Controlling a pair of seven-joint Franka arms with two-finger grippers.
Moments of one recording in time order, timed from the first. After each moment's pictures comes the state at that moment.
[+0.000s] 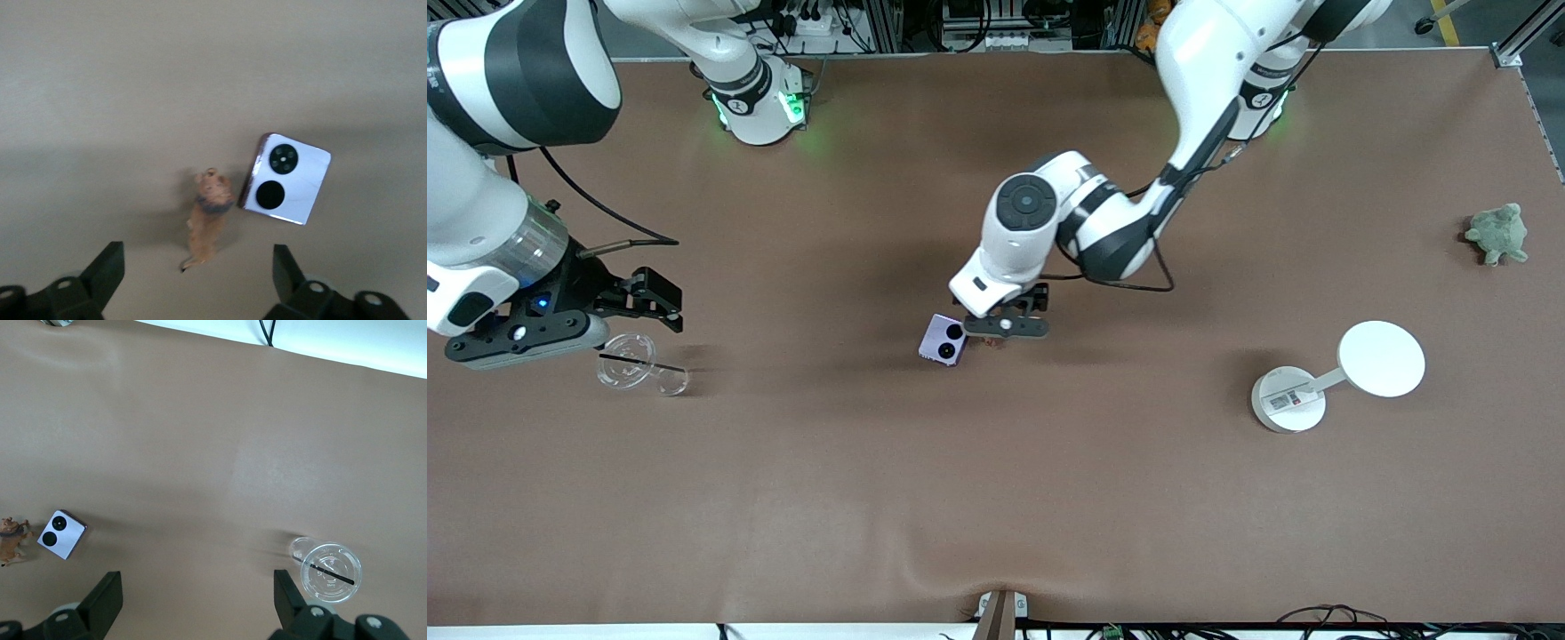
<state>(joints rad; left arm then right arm) -0.57 0.71 -0.30 -1.47 0.15 2.26 -0.82 0.17 0.20 -0.01 -1.46 0.03 1.79 -0.07</state>
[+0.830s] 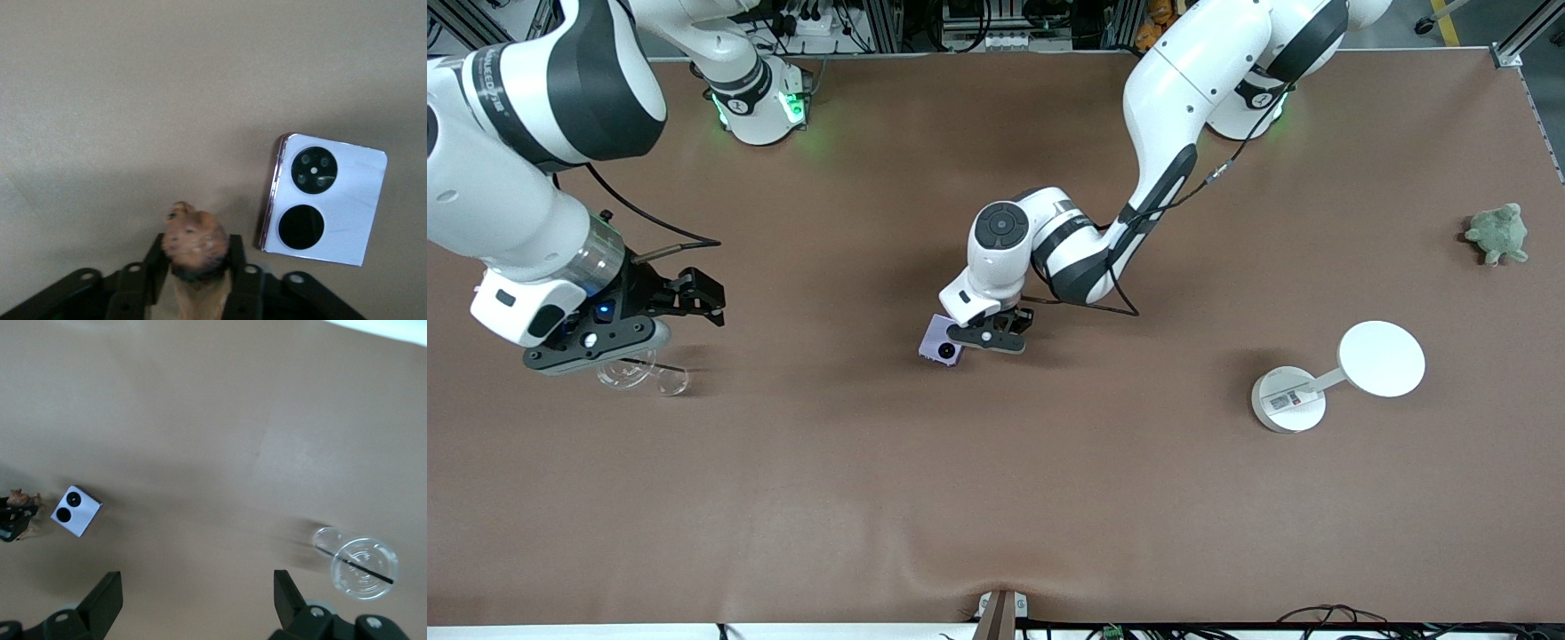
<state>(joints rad) -0.60 0.84 -0.29 -1.45 0.30 2.37 -0.81 0.22 0.24 -0.01 -1.46 0.05 1.74 -0.07</state>
